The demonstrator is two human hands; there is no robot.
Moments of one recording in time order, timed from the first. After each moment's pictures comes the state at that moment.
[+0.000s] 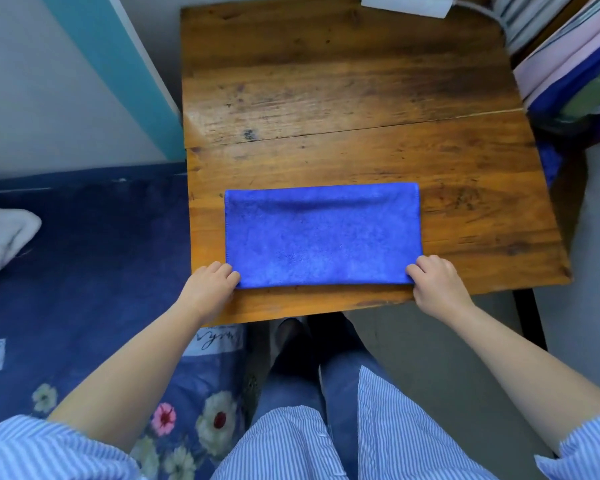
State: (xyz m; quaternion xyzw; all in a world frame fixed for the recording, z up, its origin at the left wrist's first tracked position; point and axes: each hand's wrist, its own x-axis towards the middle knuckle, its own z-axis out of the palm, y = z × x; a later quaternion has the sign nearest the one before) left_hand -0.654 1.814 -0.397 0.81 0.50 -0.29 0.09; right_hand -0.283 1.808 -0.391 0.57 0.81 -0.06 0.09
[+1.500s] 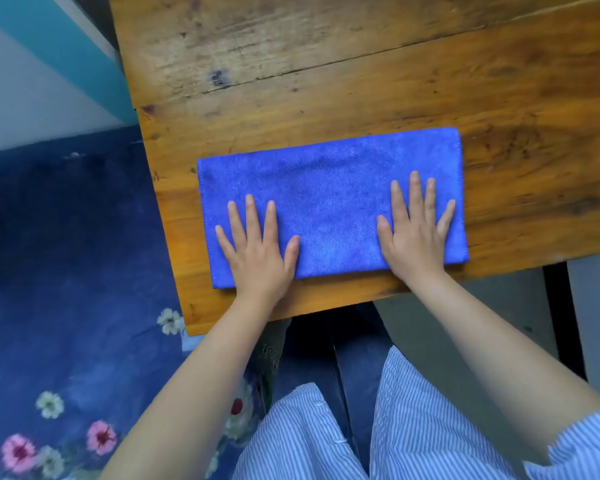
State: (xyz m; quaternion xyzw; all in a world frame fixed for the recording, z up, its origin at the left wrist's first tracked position) left_hand -0.567 1.835 -0.440 0.66 0.72 -0.02 0.19; right_hand -0.362 1.846 -0.436 0.76 0.63 -0.18 0.02
